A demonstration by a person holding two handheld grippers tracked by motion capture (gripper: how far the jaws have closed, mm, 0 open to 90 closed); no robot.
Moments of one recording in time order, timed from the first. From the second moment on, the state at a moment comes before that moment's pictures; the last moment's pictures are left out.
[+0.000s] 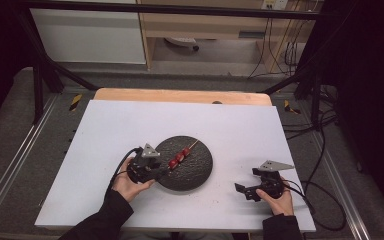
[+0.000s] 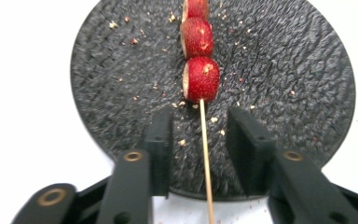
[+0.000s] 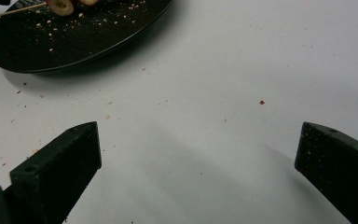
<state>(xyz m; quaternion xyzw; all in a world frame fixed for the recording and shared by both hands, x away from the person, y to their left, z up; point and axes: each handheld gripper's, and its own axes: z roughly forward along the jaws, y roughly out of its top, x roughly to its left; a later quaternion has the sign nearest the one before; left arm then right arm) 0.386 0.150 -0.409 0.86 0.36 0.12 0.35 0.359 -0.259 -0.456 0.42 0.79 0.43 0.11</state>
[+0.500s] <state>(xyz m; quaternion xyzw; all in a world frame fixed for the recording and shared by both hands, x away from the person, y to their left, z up) 0.371 0.210 -0.413 0.84 0.37 0.13 0.37 0.359 -0.259 -0.456 0.42 0.79 0.43 0.11</state>
